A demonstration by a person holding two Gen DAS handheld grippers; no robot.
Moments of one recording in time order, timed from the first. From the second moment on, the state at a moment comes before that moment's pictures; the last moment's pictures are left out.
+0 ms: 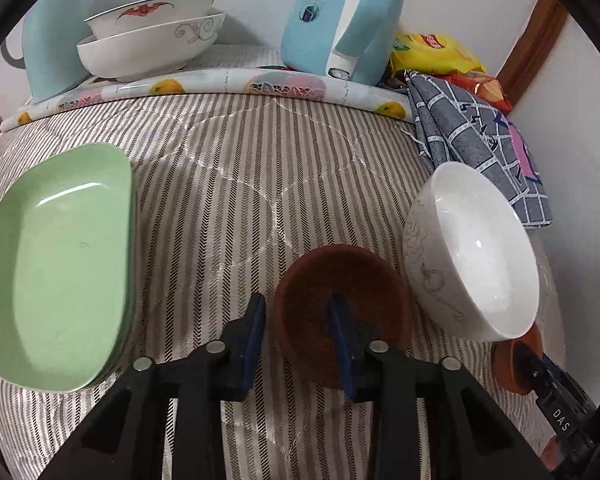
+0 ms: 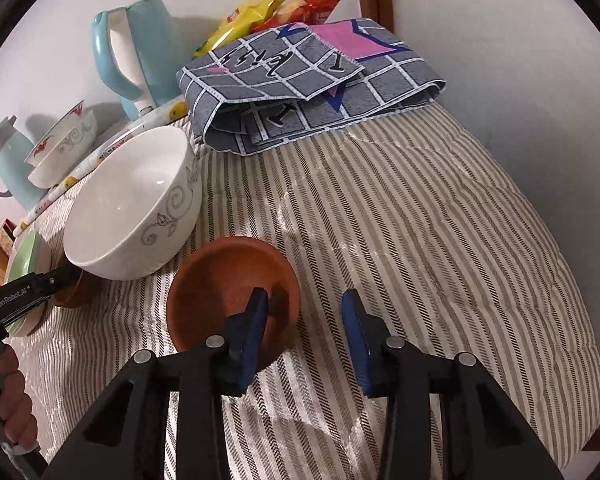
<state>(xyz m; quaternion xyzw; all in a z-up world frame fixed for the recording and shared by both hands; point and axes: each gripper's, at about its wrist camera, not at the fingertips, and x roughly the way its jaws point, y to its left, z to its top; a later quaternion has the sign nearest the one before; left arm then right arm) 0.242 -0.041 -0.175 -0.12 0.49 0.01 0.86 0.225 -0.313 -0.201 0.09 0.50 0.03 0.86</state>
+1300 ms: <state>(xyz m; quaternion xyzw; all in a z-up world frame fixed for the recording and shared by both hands) 0.186 -0.036 -0.118 -0.13 0.45 0.02 0.88 0.195 -0.298 -0.157 0.08 0.47 0.09 0.87</state>
